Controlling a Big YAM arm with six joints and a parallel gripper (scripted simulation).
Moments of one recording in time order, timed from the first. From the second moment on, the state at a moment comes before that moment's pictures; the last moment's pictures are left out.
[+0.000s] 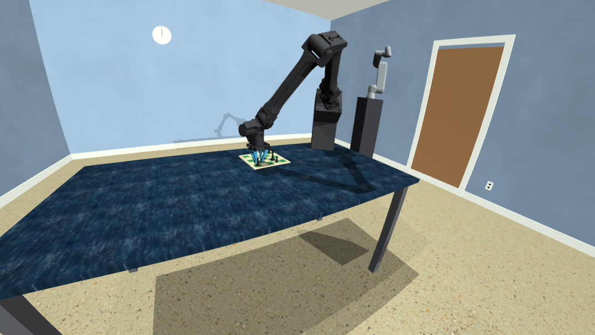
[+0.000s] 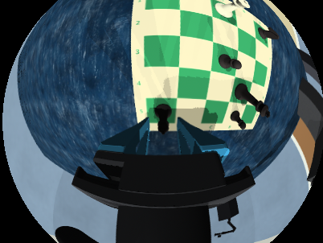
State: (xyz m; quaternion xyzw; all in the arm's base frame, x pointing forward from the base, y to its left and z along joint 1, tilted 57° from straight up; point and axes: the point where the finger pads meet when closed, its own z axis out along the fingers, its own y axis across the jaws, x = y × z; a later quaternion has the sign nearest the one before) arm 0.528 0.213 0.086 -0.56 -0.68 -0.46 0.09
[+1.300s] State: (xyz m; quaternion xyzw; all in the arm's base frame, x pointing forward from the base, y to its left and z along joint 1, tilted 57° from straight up) arm 0.494 0.148 0.135 -0.56 -0.68 -0.46 0.09
